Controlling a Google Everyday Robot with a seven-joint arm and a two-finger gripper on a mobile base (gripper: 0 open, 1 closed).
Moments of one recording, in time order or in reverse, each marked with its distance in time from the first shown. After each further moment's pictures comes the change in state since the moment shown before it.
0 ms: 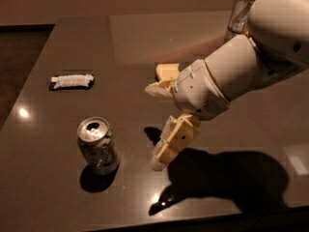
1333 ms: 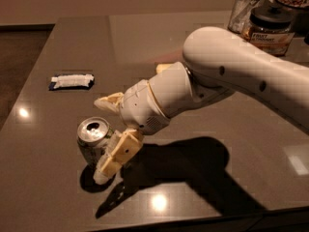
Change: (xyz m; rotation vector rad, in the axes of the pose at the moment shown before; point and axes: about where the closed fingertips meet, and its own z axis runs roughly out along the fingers) arm -0.053 0.006 0.096 -0.123 -0.194 -0.058
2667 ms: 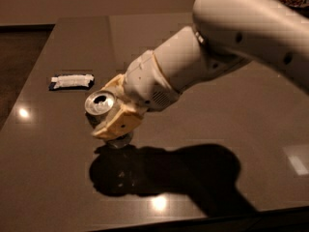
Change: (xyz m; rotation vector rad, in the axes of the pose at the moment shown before) arm -0.032 -0.009 -0.039 0.068 0.084 -0.046
